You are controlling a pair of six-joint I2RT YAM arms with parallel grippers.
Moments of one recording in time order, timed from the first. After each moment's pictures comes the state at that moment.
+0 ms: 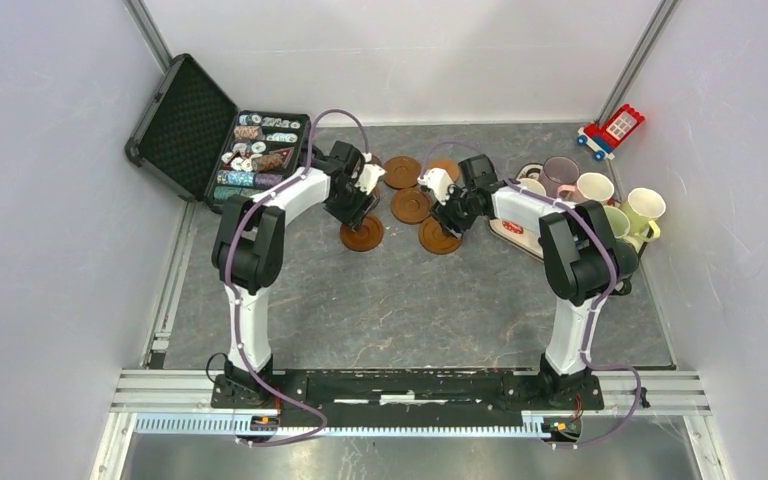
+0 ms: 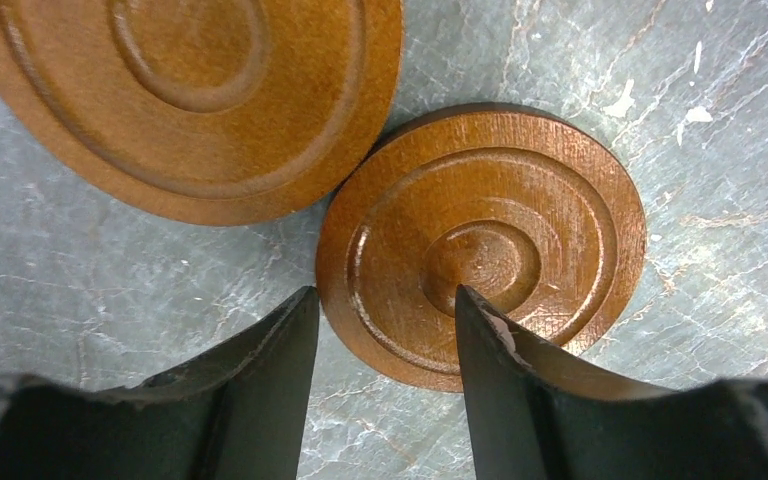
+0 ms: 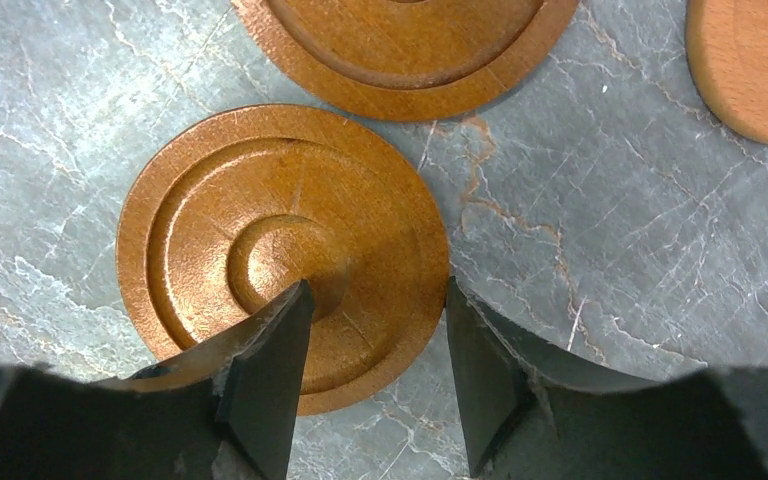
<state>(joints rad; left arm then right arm) -0.39 2.08 1.57 -0.68 0.13 0.32 0.35 1.96 1.29 -0.35 -0.32 -0.62</state>
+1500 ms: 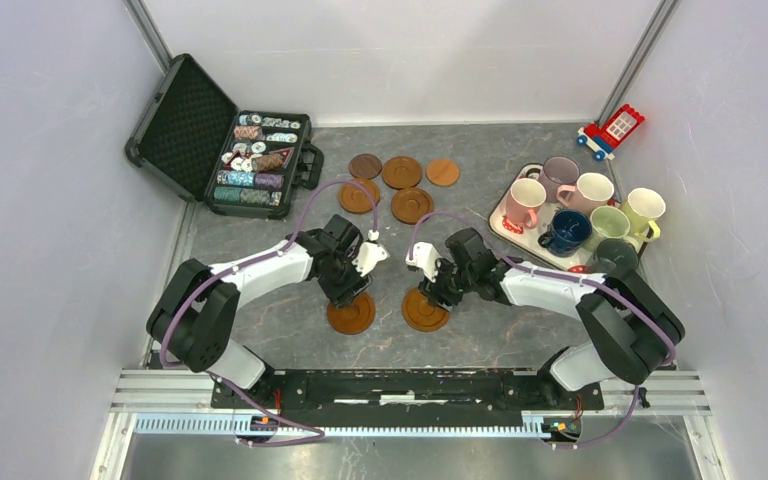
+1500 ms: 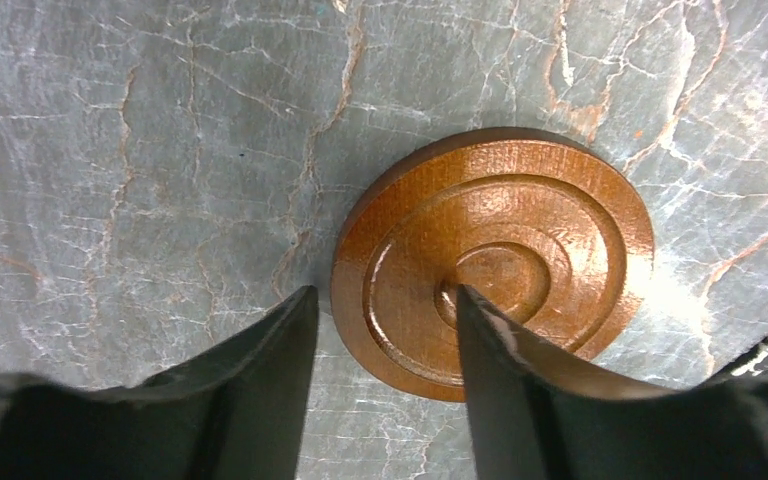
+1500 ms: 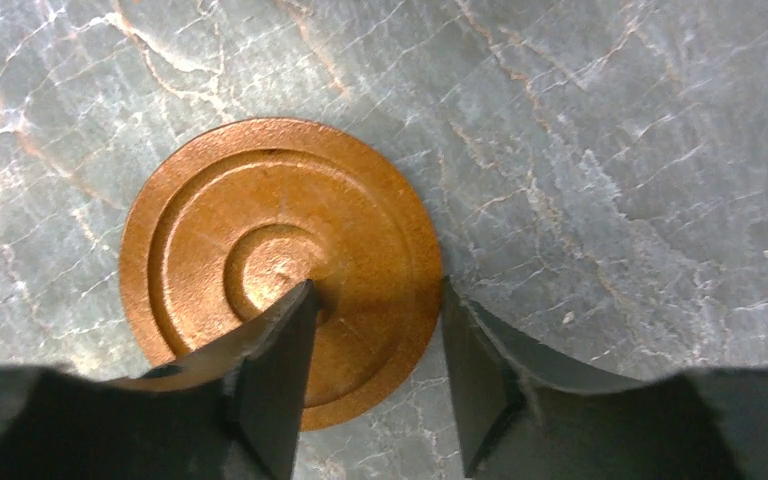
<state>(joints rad) -0.61 1.52 0.84 -0.58 0.17 0.39 0.69 1.47 0.63 -0.06 -0.35 -0.45</state>
